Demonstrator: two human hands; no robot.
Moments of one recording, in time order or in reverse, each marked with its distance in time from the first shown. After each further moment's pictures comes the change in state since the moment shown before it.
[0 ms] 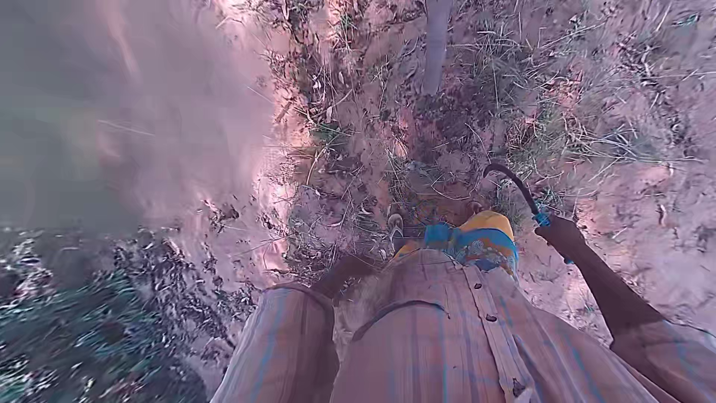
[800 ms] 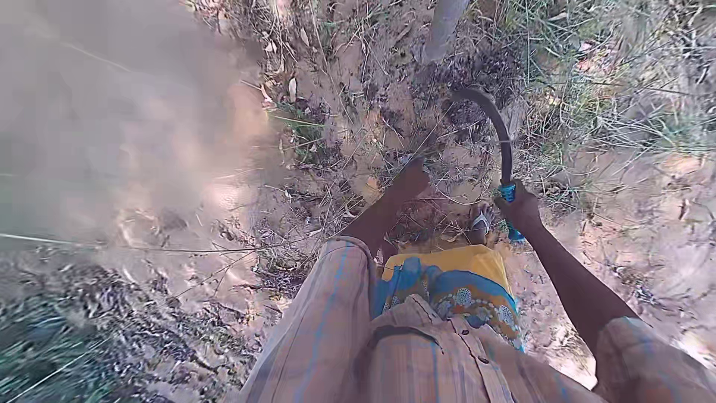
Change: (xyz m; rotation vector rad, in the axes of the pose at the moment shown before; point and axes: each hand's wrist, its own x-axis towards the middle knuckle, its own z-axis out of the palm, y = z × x) left_hand 0.206 0.102 -0.189 -0.240 0.440 0.356; right_hand 0.099 -0.156 0.073 0.328 0.215 -0.214
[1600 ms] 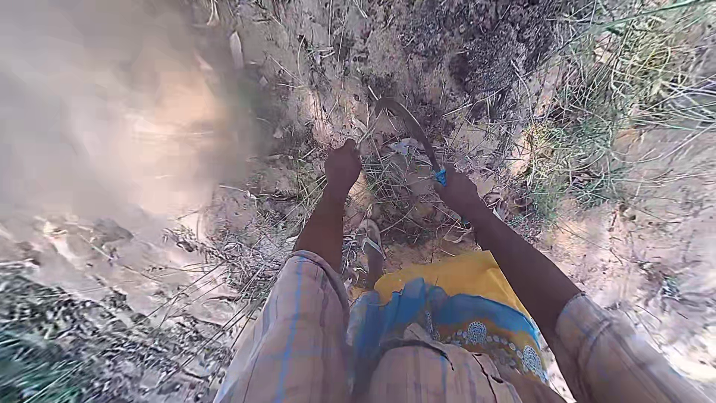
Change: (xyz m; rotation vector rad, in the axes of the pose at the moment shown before) left_hand 0.098 -0.162 -0.011 0.165 0.290 -0.345; right_hand 0.104 -0.072 0.149 -0.310 -0.326 0.058
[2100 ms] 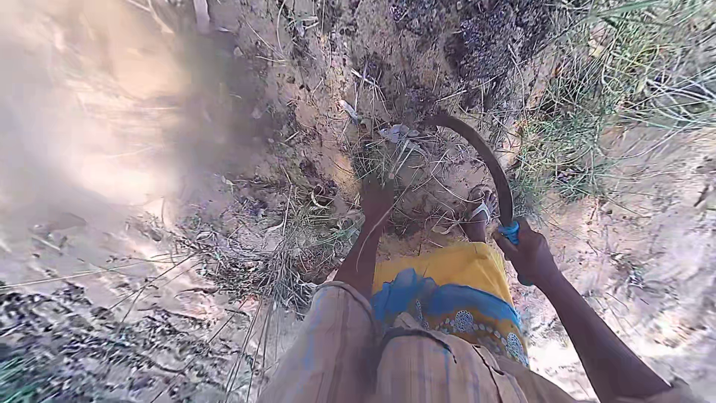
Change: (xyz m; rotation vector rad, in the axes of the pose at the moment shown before) left_hand -0.072 0.021 0.130 -0.536 0.014 -0.077; right_hand -0.140 0.154 0.010 0.182 0.237 -0.126
